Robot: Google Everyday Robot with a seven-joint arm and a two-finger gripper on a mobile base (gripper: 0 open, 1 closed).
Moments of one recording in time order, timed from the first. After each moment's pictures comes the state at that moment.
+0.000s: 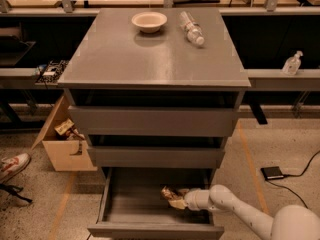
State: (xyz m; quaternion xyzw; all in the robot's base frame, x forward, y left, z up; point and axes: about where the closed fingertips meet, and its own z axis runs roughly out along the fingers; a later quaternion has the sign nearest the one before) arm 0.574 -0.081 0.186 -0.36 0.82 0.30 0.32
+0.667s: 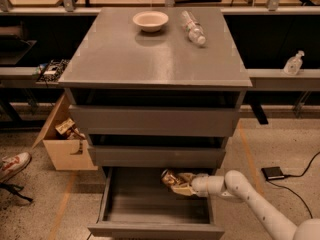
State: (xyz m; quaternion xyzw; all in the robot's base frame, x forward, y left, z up) arm 0.592 -0.091 0.309 -0.43 0.71 0.37 0.42
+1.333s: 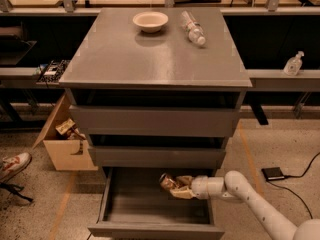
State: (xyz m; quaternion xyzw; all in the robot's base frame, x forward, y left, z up) arm 0.572 -0.082 0.313 -0.45 0.69 0.40 0.40
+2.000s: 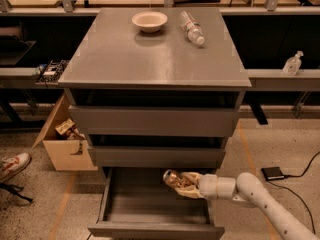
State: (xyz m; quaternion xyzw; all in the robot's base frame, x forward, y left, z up) arm 0.550 -0.099 0.391 -0.48 0.66 0.35 0.47
